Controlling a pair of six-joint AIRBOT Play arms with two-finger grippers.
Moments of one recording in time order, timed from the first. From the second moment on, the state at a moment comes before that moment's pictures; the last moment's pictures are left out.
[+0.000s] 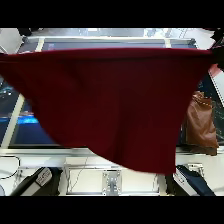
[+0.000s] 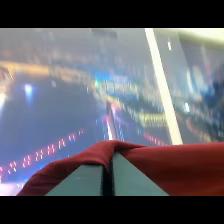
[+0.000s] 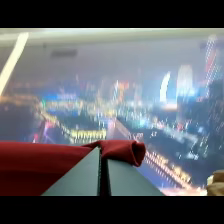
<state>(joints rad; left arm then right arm) 0.52 -1.06 1.66 0.84 -1.46 -1.28 -0.25 -0.93 1.58 -1.14 1.20 1.41</state>
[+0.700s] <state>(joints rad) 0.07 -1.66 1.68 1.23 -0.95 -1.40 -0.11 -1.58 1.59 -1.13 0.92 1.37</state>
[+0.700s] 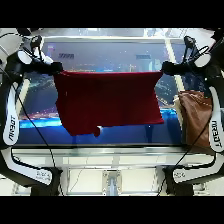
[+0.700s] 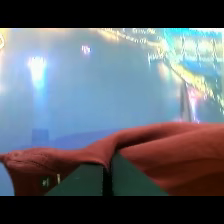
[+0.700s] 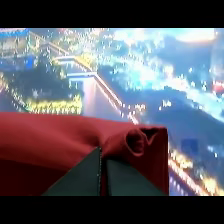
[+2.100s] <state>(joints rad) 0.57 -1.25 0.41 0.52 -1.05 -1.10 -0.31 -0.96 1.04 -1.14 1.13 1.38</state>
